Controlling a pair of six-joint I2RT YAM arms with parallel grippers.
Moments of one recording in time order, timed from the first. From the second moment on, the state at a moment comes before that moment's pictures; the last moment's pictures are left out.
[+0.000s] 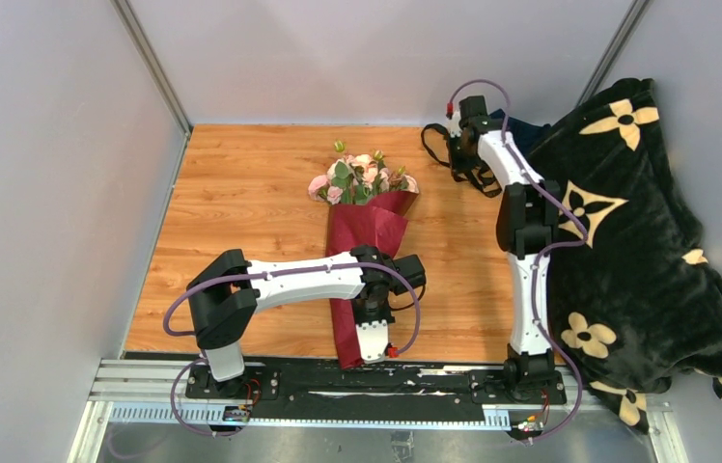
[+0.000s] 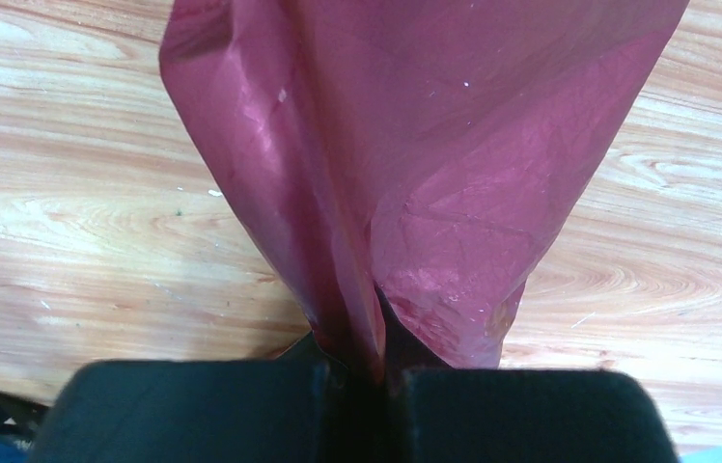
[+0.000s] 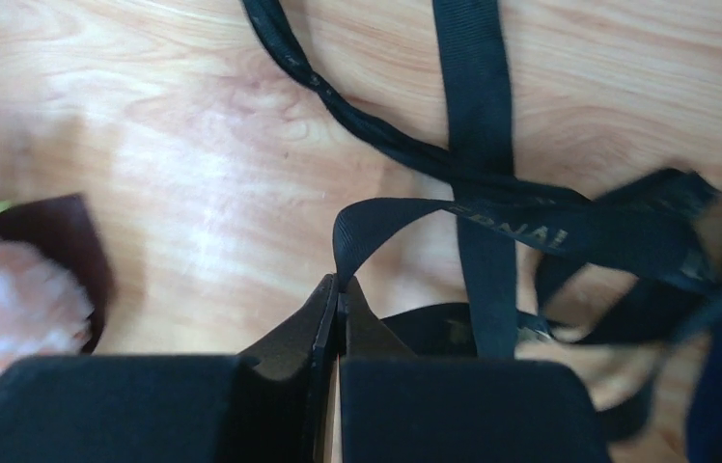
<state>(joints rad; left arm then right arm) -1.17 1.77 1.31 -1.07 -0.05 1.78 0.14 2.42 2.17 -0.77 -0.09 -0.06</state>
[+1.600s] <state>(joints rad) -1.17 1.72 1.23 -1.07 -0.10 1.81 0.49 1.34 1.06 -0.61 -0.46 0.41</state>
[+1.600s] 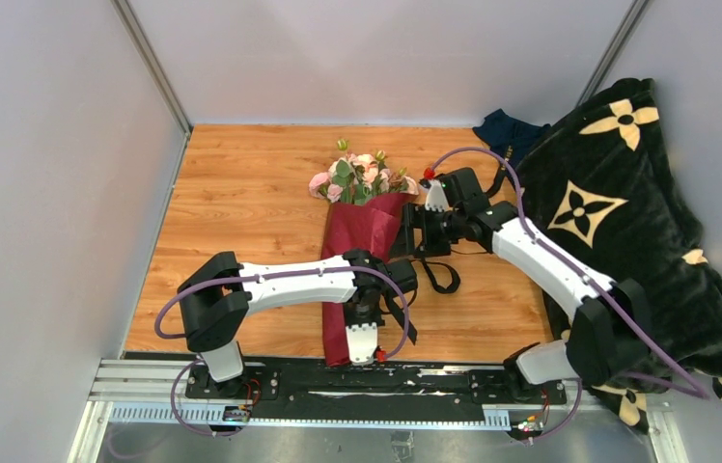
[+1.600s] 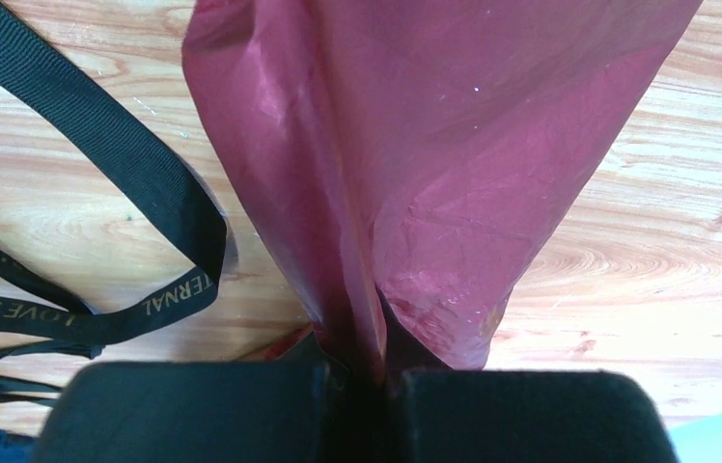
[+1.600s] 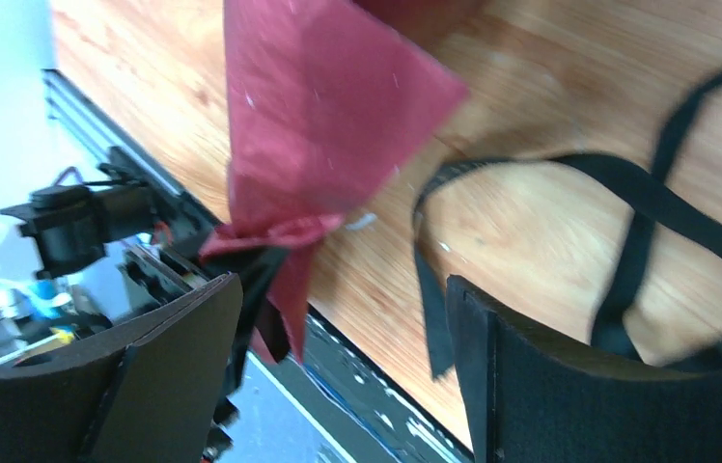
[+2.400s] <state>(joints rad) -1.17 1.72 1.23 -1.07 -0.10 1.82 0.50 1.76 1.06 -0.17 -0.68 0.70</state>
